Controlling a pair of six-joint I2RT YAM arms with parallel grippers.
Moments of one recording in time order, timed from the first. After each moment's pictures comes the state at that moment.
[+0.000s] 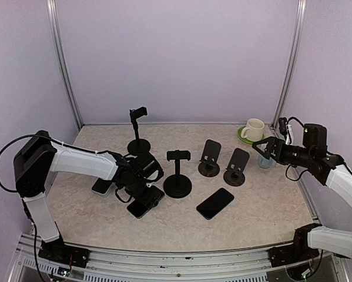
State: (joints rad) left arm -0.87 1.84 1.08 -0.49 -0.07 -0.21; right arm 0.13 0.92 0.69 -0.18 -0.55 0.42
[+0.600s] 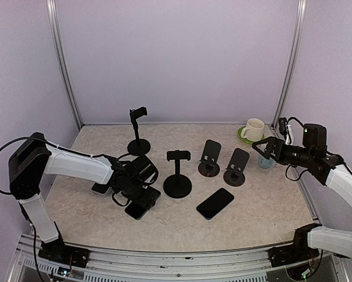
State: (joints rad) left arm -0.88 1.78 1.01 -0.44 -0.13 -0.31; right arm 0.13 0.92 0.69 -0.18 -0.55 0.42
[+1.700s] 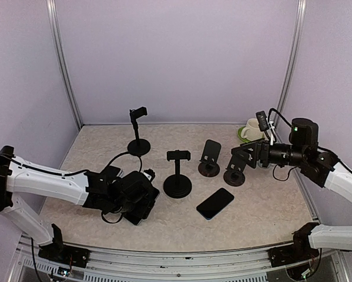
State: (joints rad) left arm -1.13 1.49 0.83 -0.40 -0.44 -0.47; right arm 0.45 0.93 0.74 -0.10 -0.59 0.32
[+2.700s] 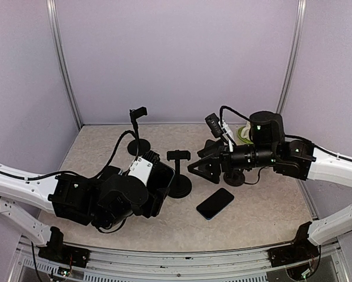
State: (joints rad) left arm -1.47 1.32 1.01 -0.39 -0.82 -0.48; right arm 0.93 1.19 1.00 -0.13 -0.38 0.22
